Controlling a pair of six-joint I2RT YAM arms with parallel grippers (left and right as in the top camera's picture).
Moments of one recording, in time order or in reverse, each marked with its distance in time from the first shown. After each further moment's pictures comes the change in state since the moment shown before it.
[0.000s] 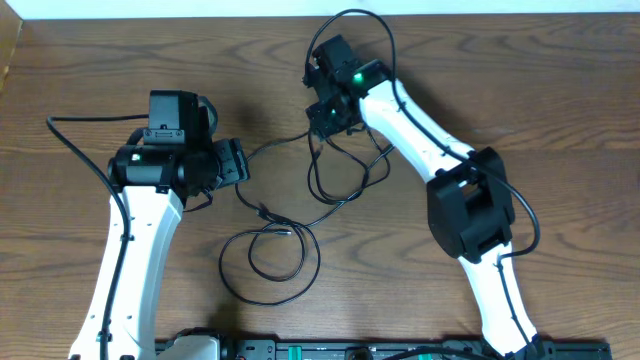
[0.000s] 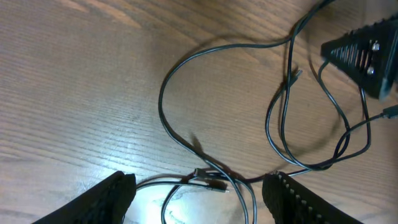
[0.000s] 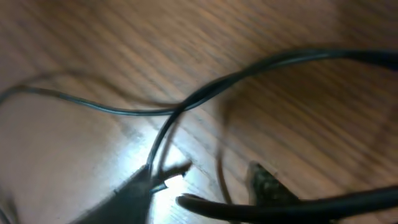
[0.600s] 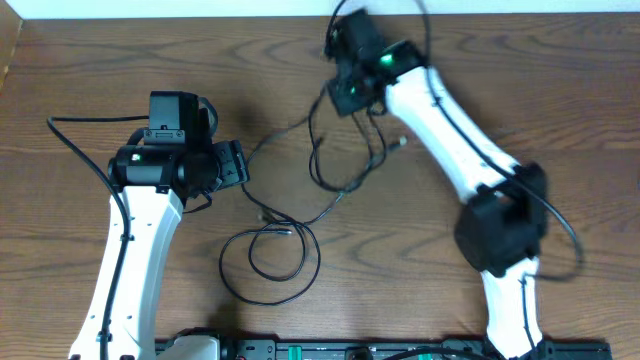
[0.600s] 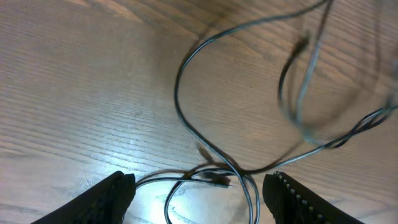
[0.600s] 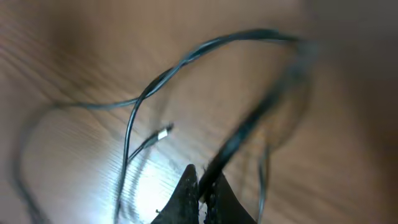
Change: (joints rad) left arm 0.000 0.000 0.000 -0.015 -0.004 0.007; right arm -0.055 -0.216 0.021 -0.065 0.109 -0.009
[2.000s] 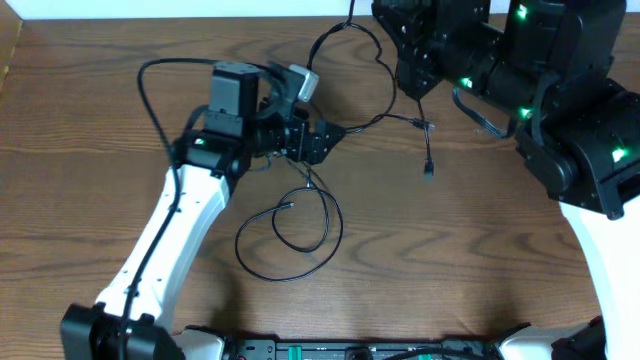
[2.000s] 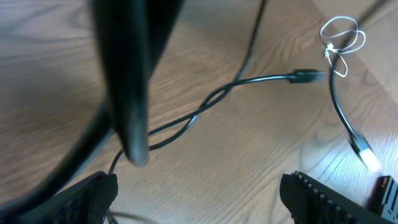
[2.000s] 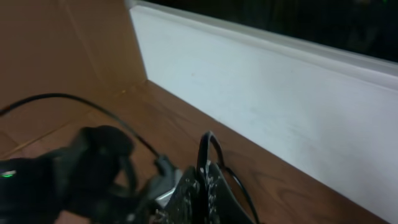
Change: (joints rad) left arm -0.232 0.134 0.000 0.542 0.487 0.292; right arm -0.008 -0.598 0.061 0.095 -0.233 -0.068
